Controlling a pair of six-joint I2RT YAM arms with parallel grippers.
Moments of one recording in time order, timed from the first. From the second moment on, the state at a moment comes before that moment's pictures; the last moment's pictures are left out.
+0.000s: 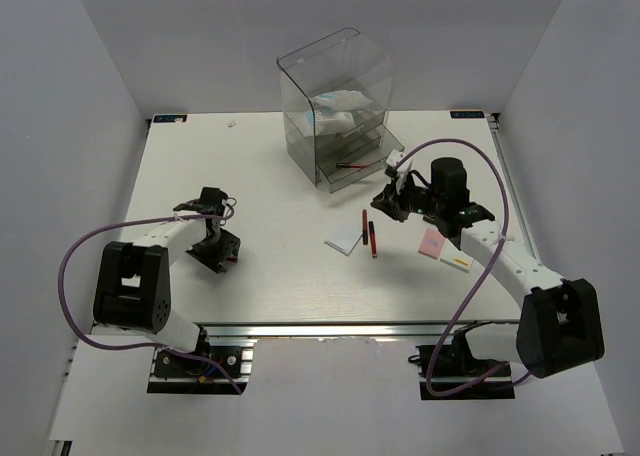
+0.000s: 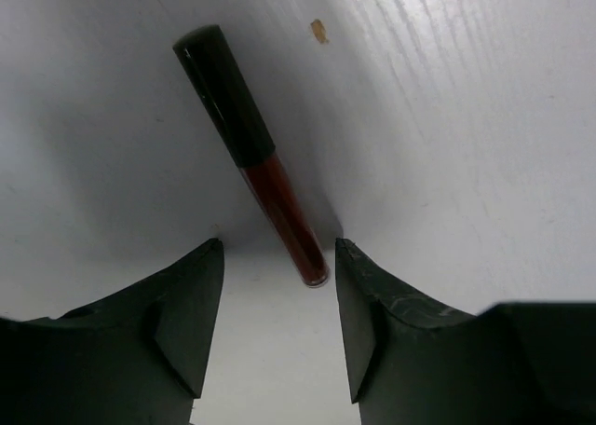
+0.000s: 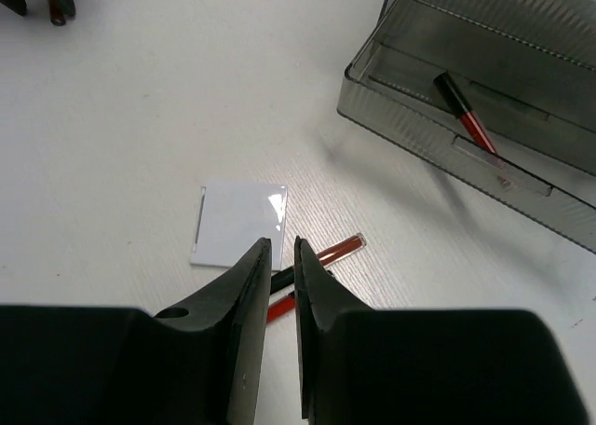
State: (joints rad) left arm -0.14 1.51 0.82 -0.70 -0.17 -1.14; right arm 0.33 1.28 0.83 -0.02 -0.68 -0.38
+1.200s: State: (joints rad) left arm -0.74 1.49 1.27 -0.16 -0.19 -0.40; right arm 0.04 1.31 0.86 -0.06 -0.72 0.04
